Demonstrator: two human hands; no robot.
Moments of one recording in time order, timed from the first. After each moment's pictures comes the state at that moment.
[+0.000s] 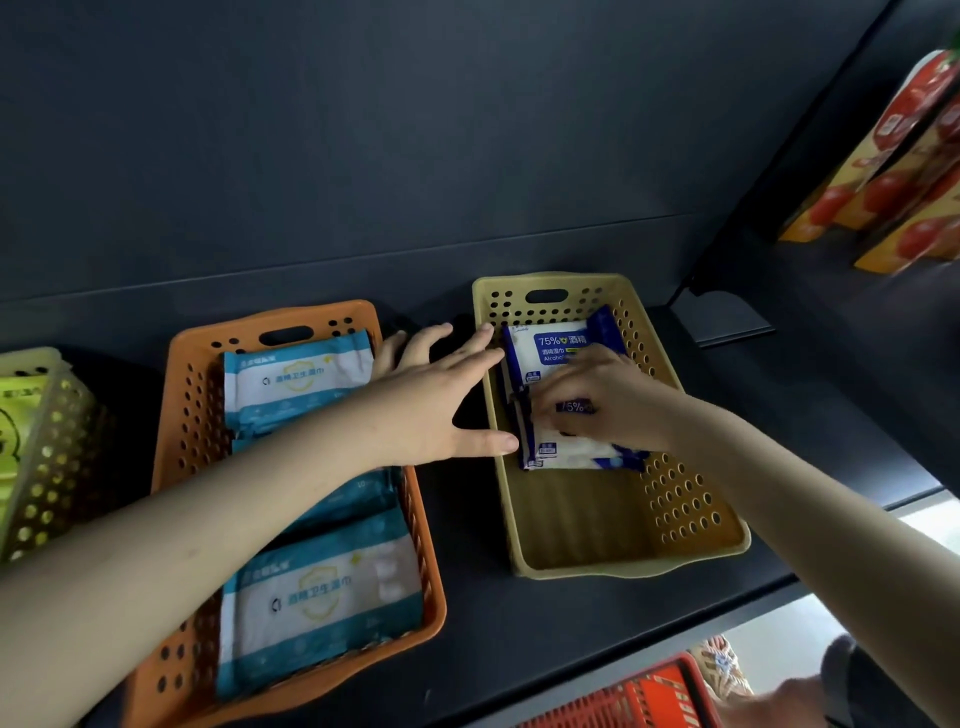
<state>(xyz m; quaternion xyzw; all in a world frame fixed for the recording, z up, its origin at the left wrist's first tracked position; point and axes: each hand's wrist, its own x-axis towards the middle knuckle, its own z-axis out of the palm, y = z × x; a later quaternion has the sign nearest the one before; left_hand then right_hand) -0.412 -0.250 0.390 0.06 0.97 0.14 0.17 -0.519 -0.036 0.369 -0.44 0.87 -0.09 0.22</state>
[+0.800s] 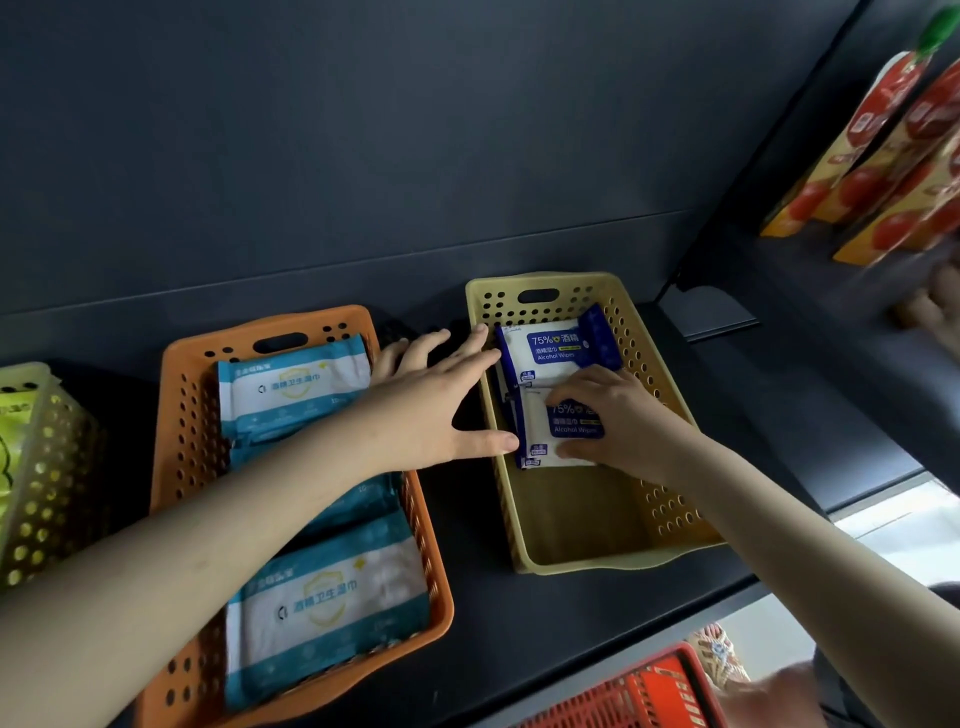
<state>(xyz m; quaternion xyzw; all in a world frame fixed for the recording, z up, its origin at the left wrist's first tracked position) -0.411 -0.249 0.388 0.07 0.97 0.16 0.15 -0.488 -0.019 0.361 -0.34 0.92 -0.10 0.16</state>
